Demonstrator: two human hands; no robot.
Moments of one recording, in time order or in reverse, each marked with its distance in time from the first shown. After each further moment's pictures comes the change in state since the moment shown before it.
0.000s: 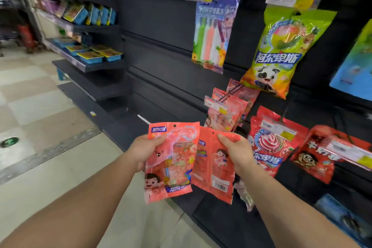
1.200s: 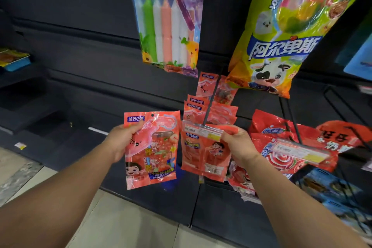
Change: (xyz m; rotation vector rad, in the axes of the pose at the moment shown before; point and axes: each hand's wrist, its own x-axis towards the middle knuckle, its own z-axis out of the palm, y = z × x) left_hand 0.269 0.084 0.032 0.107 -0.262 -0.068; right_hand 0.172 0.001 0.006 0.067 0.116 0.065
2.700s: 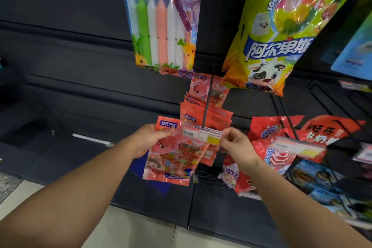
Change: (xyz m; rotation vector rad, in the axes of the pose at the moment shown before) left_hand 0.022 0.012 0.054 0.271 -0.387 0.071; right_hand -0.028 -0.007 0.005 -0.217 0.074 -0.100
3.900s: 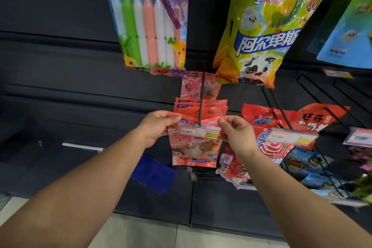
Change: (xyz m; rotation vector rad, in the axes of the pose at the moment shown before) left_hand 0.020 0.034 0.023 -0.186 -0.028 0.094; right_hand 0.002 -0.015 0.004 0.121 0.277 -0.012
